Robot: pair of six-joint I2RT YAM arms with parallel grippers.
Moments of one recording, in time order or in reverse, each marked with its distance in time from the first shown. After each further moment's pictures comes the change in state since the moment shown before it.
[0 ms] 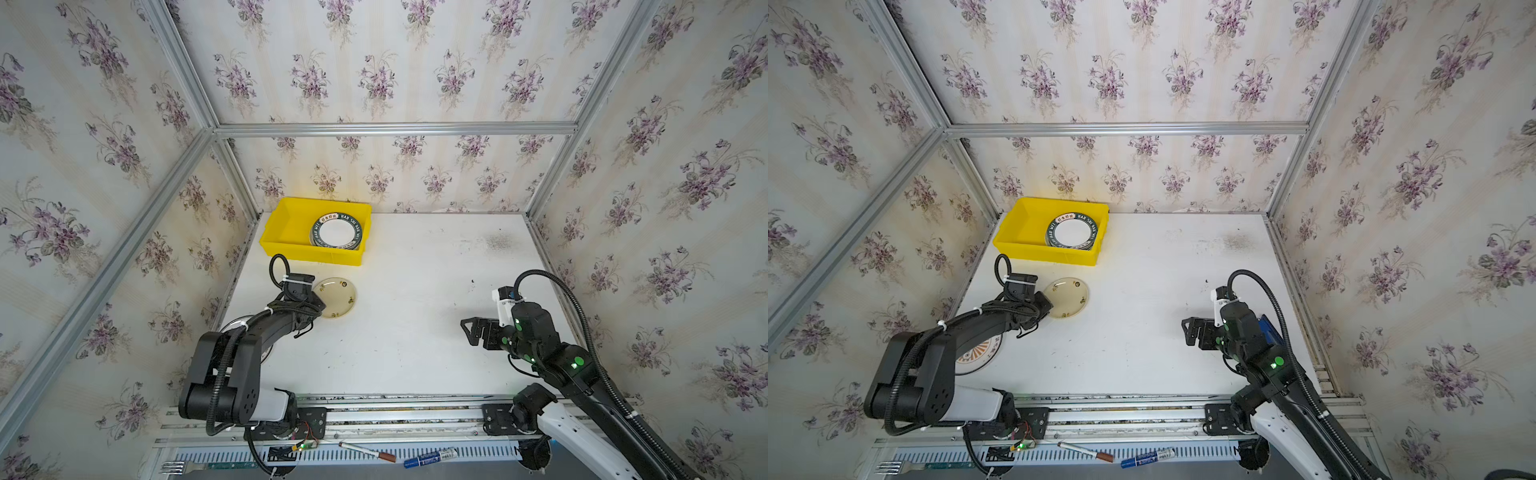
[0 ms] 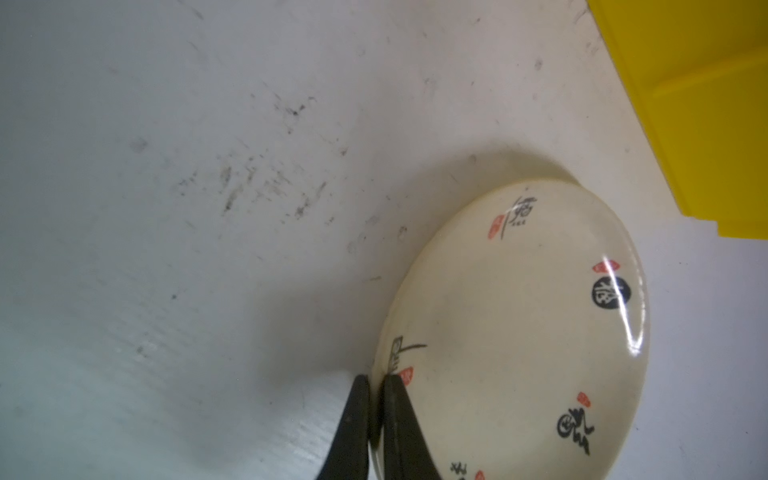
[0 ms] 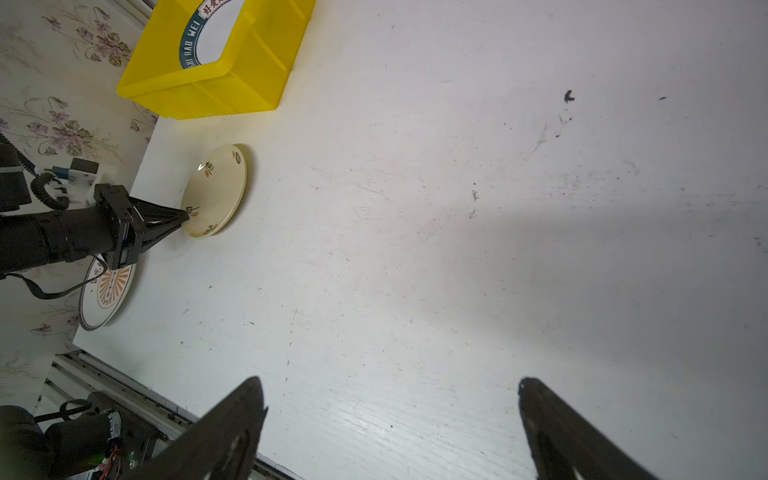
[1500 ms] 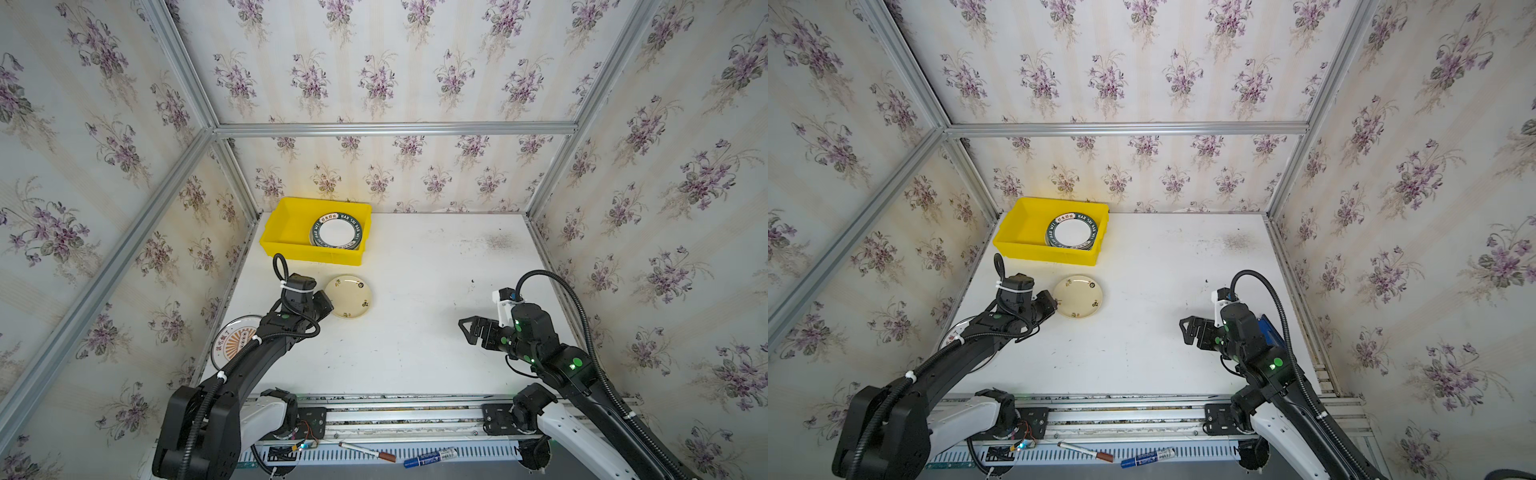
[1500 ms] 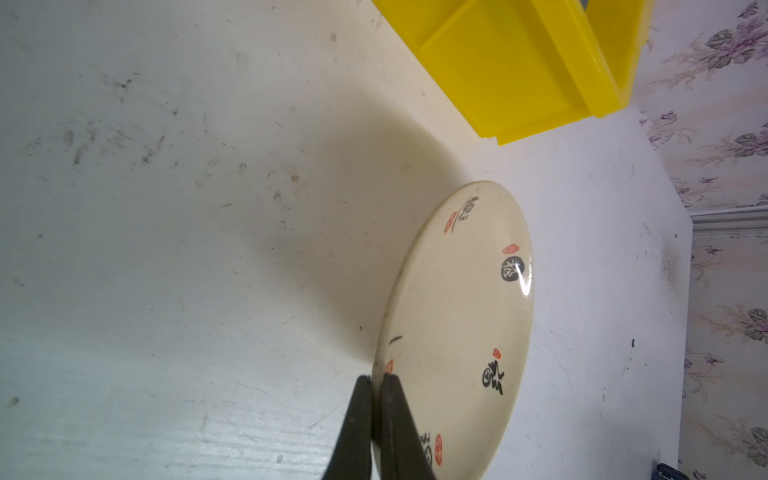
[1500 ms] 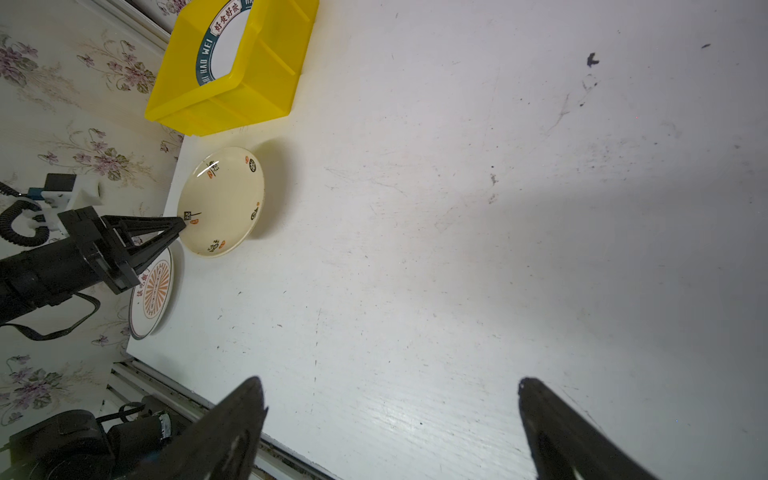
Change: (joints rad) left arm -0.112 -0.307 -0.036 -0.052 0.117 0.014; right arm -0.007 -0.005 -0.027 0.038 -0.055 0.105
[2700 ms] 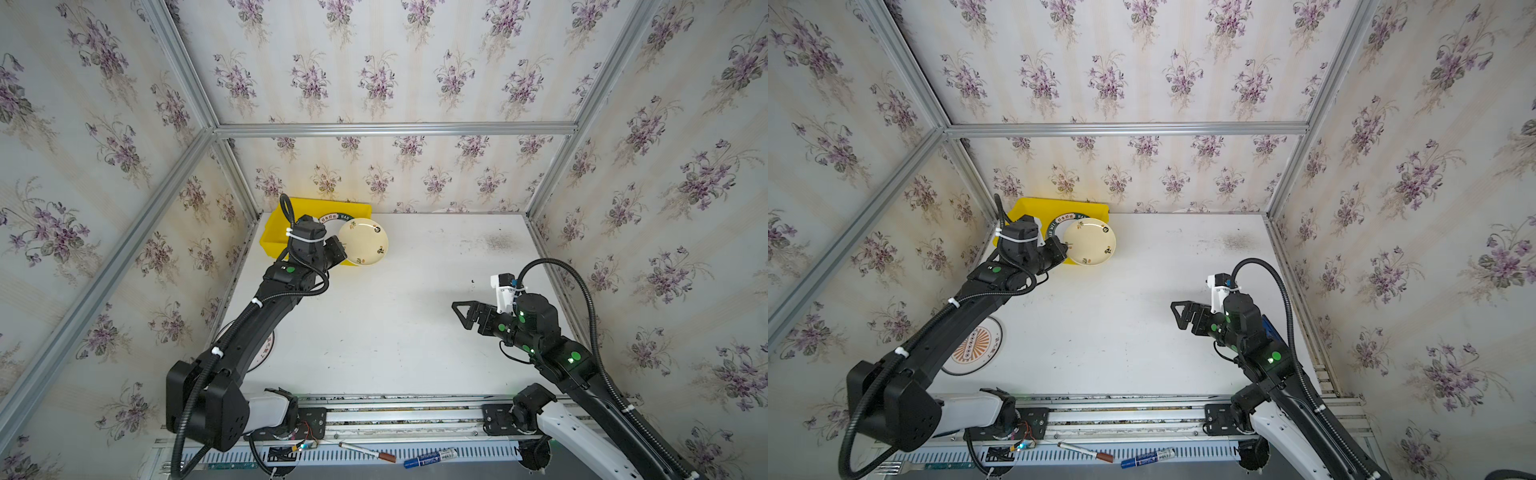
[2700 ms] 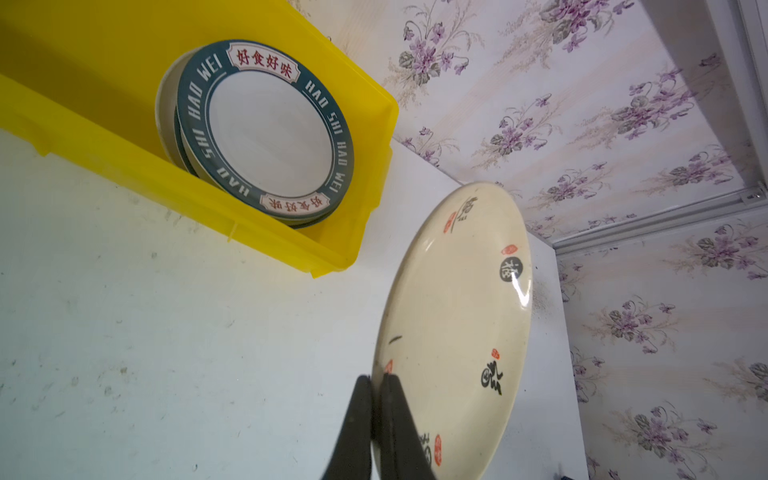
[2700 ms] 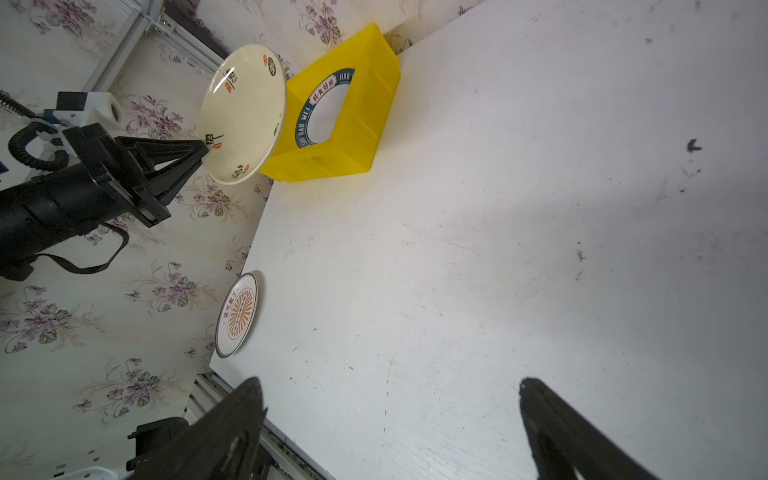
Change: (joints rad) left arm -0.052 0.252 0.607 -0.116 -0.057 0.072; right arm -0.008 0.032 0.048 0.192 -0.072 0.036
